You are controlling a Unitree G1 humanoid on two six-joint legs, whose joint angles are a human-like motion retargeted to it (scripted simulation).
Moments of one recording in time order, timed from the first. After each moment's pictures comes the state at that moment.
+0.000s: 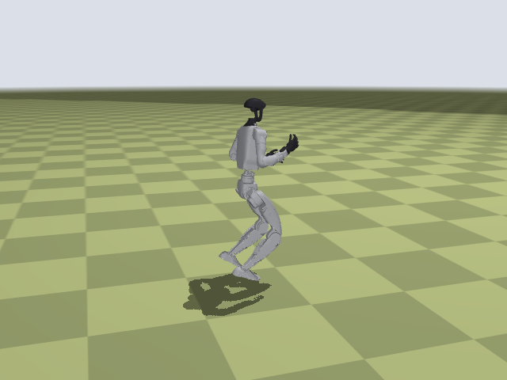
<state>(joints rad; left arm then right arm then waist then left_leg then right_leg) 0.13 0.58 -0.24 -0.20 -0.21 -0.30 0.11 -0.02 -0.39 0.25 -0.46 0.43 -0.33 -0.09 0.02 -0.16 0.13 -0.48 -0.03 0.13 1.43 -0.38 0.02 -0.50 -0.04 -0.04 1.27 -0.47 0.09</state>
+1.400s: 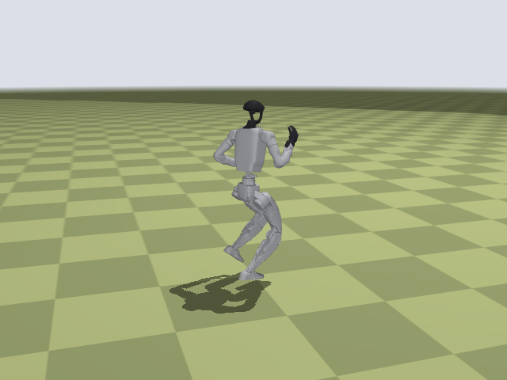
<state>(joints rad) 0.32 0.62 -0.10 -0.19 -0.34 -0.23 -0.07 -0.18 -0.48 0.07 -0.49 0.26 -0.33 -0.24 0.12 -0.13 0.18 -0.70 0.02 0.11 1.75 -0.41 0.08 -0.47 -0.01 -0.03 1.29 -0.66 0.00</state>
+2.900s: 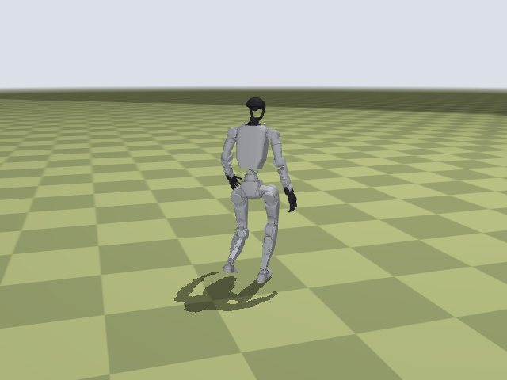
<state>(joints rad) -0.16 0.36 -0.22 0.92 -0.21 -0.18 -0.08 0.00 -0.31 0.10 1.24 0.38 -0.06 0.00 0.00 0.12 0.15 -0.29 0.16 0.08 1.36 -0.72 -0.03 -0.44 0.17 -0.06 0.85 -0.48 0.05</state>
